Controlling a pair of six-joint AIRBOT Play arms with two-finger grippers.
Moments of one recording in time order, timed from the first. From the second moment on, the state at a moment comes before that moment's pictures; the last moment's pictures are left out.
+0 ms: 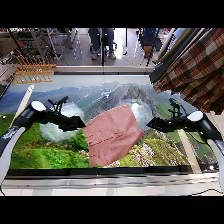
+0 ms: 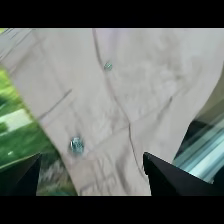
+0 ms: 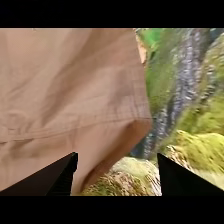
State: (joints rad) left arm -0.04 -1.58 1.28 0.80 -1.23 -1.26; right arm -0.20 -1.35 1.04 -0.83 1.11 1.20
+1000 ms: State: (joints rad) left arm -0.06 -1.87 1.44 0.78 -1.02 -1.32; right arm -0.18 -2.01 1.56 -0.68 1.37 1.18
